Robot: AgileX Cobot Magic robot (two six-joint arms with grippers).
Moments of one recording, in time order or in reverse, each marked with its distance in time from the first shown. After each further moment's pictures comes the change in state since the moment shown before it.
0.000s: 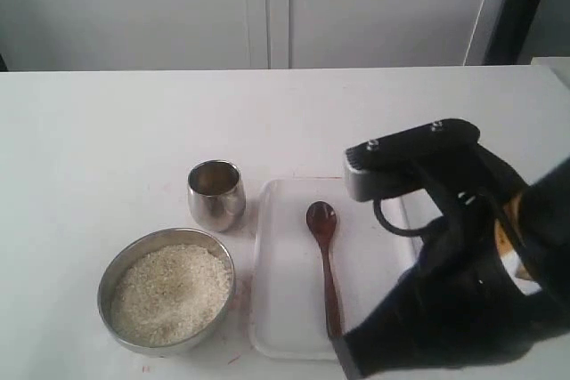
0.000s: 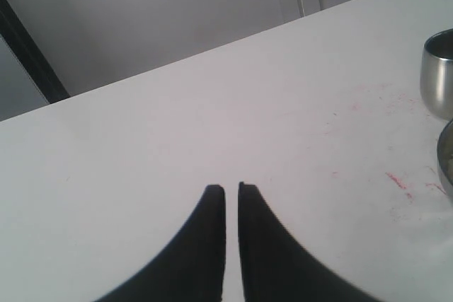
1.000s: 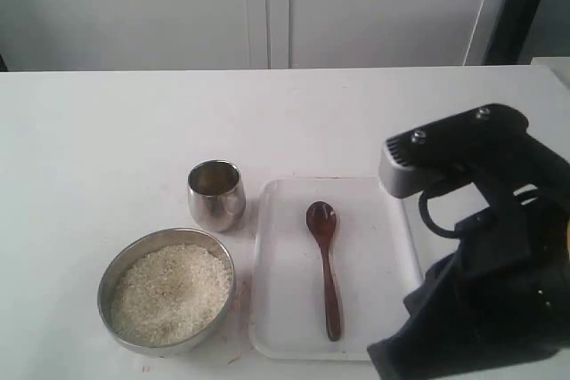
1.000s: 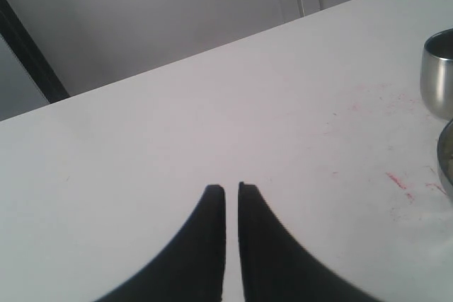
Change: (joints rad) left arm 0.000 0.000 0.000 0.000 0.000 0.000; right arm 0.022 -0.121 0.053 -0.076 -0.064 -0.032
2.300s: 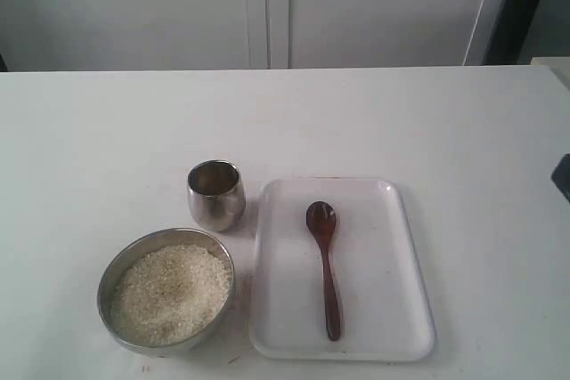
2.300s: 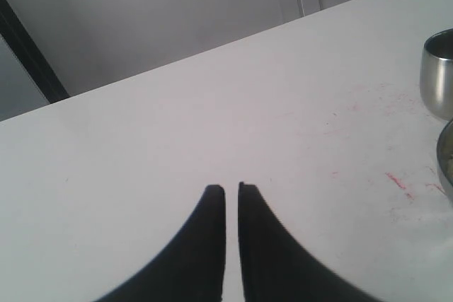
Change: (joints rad) left arm 0.000 0.000 0.000 0.000 0.000 0.000; right arm -0.633 -0.652 0.642 -0.310 -1.072 0.209
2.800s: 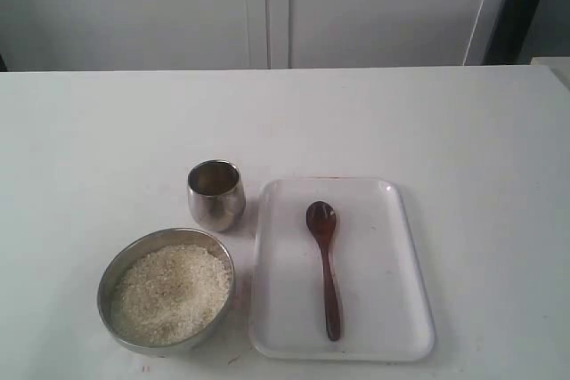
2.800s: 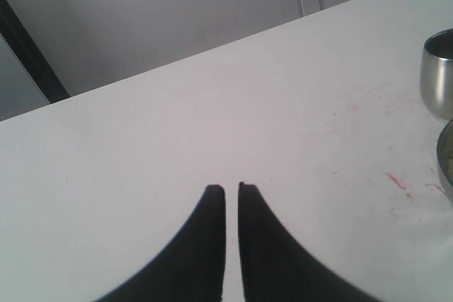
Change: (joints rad) left arm 0.000 0.000 0.000 0.000 0.000 0.000; right arm -0.013 -0.137 0.033 0.189 -0.031 -0.268
